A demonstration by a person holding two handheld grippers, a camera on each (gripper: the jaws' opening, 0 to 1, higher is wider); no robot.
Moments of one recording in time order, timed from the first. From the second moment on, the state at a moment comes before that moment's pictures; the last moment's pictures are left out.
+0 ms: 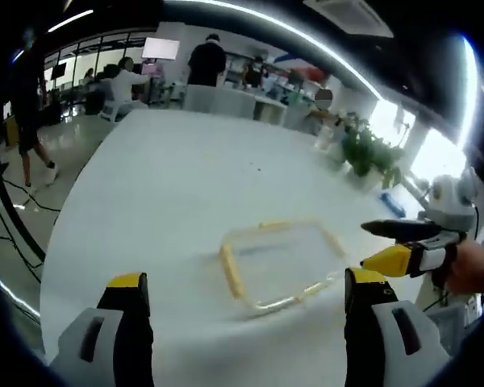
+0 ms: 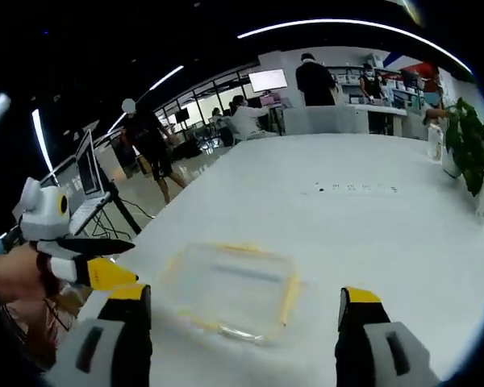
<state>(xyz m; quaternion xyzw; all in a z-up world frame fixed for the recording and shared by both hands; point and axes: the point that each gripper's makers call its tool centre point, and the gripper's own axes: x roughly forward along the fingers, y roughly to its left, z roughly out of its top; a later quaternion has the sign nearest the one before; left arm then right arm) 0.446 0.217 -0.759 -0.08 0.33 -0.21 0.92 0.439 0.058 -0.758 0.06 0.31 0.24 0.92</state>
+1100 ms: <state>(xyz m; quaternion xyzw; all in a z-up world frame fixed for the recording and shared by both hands) 0.253 0.207 -0.701 0.01 0.27 -0.26 0.93 0.221 -0.104 -0.719 -0.05 0.27 0.22 0.94</state>
